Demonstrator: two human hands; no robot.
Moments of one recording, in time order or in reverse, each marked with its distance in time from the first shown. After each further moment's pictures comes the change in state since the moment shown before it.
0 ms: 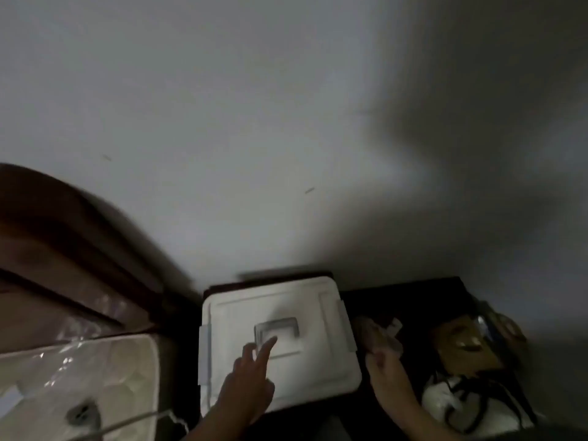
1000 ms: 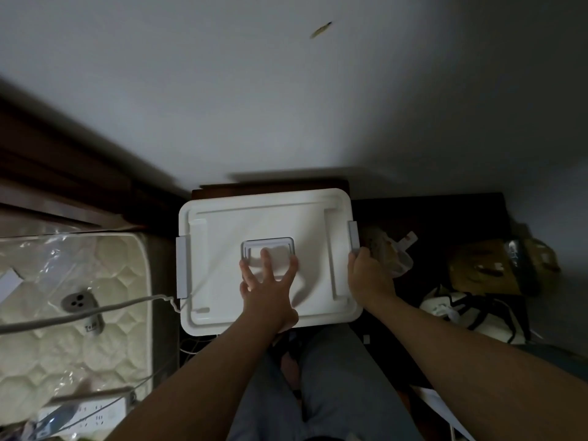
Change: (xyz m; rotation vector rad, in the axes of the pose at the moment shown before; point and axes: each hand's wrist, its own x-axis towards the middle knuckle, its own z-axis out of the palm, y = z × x) left_hand 0.109 0.027 0.074 0.128 -0.191 -0.184; right_hand 0.114 -0.003 0.060 -0.708 -0.128 -0.191
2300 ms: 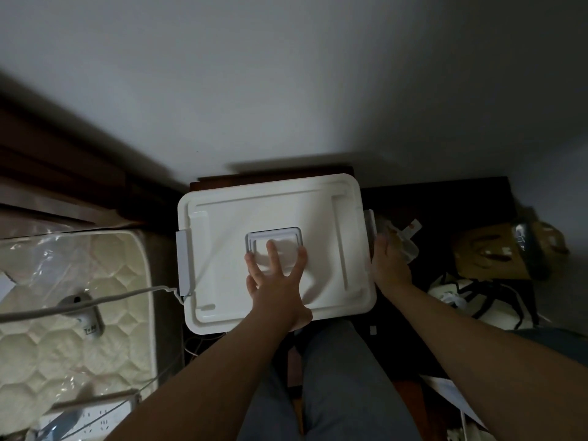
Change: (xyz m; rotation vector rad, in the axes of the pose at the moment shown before) left_hand 0.006 -0.005 0.013 -0.019 0.000 0.013; right_hand 0.012 0.020 0.019 0.655 0.059 0.303
